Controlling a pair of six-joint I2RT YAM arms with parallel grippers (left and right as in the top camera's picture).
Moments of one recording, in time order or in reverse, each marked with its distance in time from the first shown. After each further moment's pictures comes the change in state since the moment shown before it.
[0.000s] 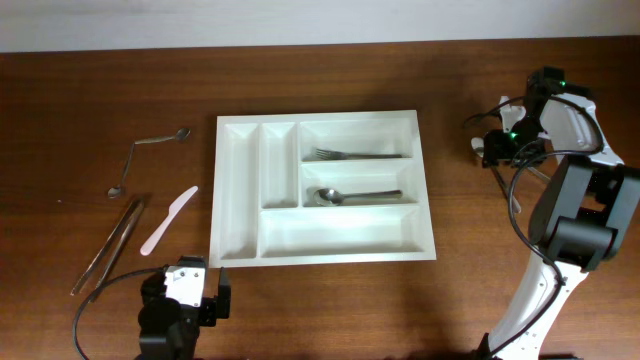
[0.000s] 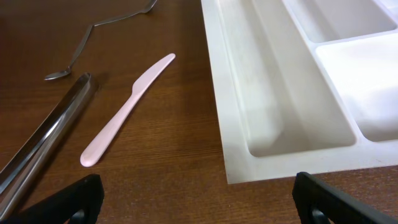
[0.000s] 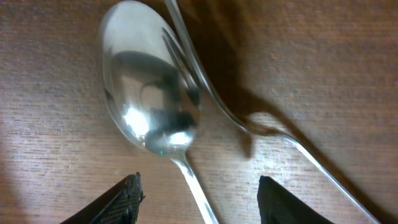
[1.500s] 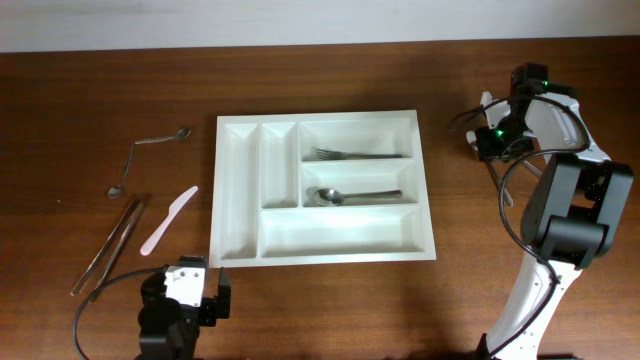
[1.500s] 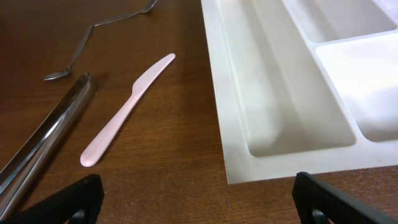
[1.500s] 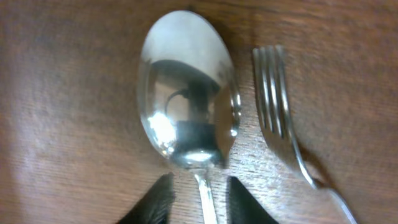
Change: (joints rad) left arm 0.000 0.000 0.000 0.000 0.000 0.000; right arm 0.053 0.002 -0.014 0.080 0.003 -0.082
